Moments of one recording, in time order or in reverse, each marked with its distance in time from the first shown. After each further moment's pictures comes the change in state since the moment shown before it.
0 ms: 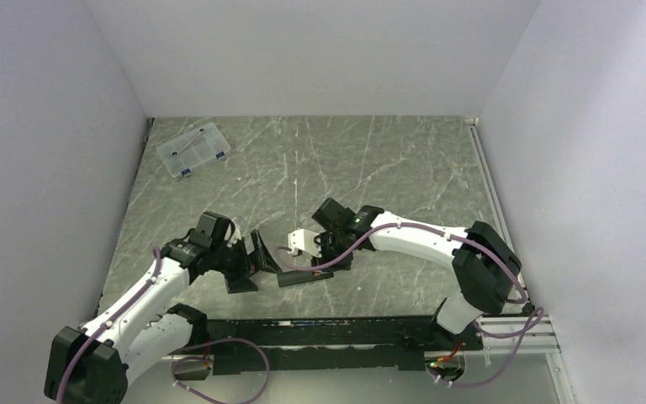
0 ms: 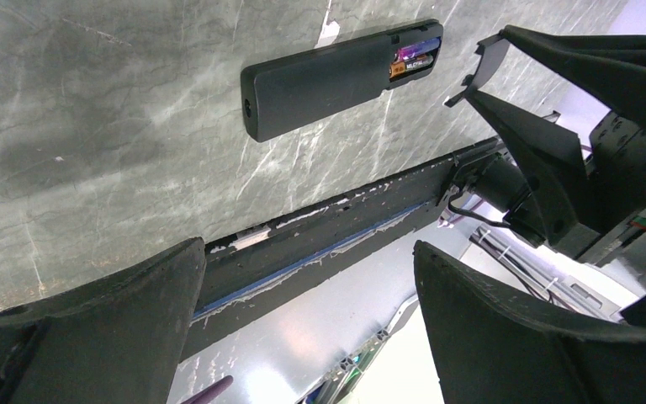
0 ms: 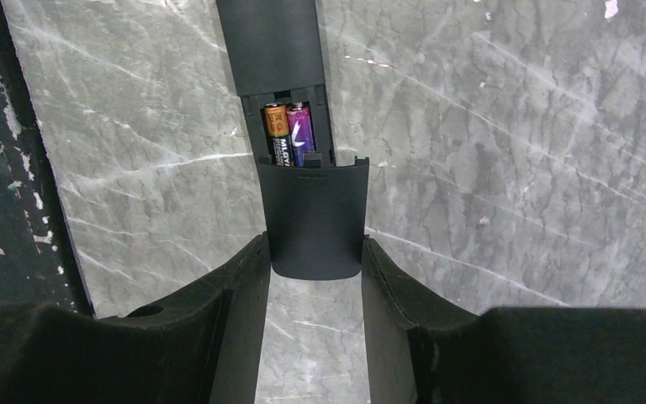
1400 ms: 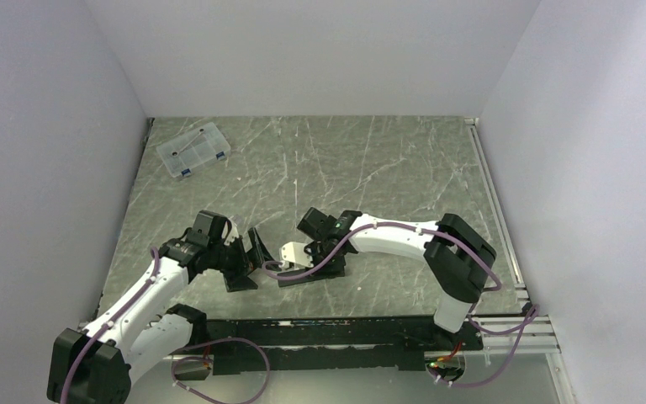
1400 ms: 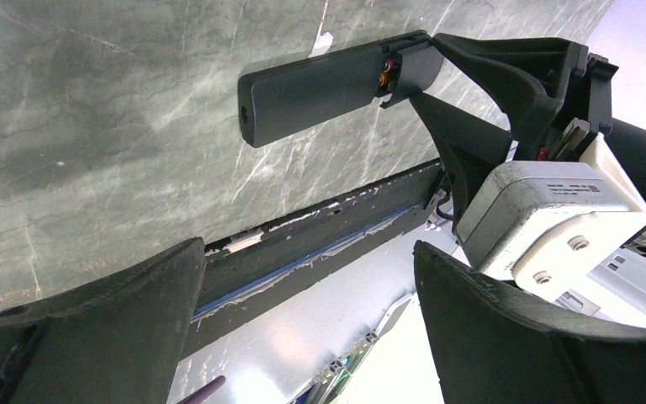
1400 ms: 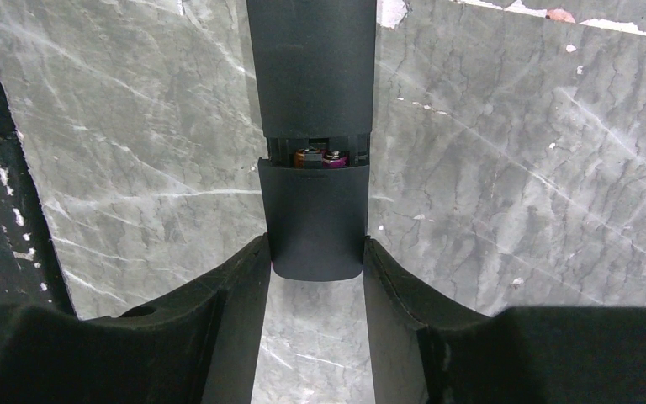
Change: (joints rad) left arm 0.043 -0.001 0.000 0.003 0.029 0.003; right arm 0.064 0.147 0.058 -0.030 0.029 -0.042
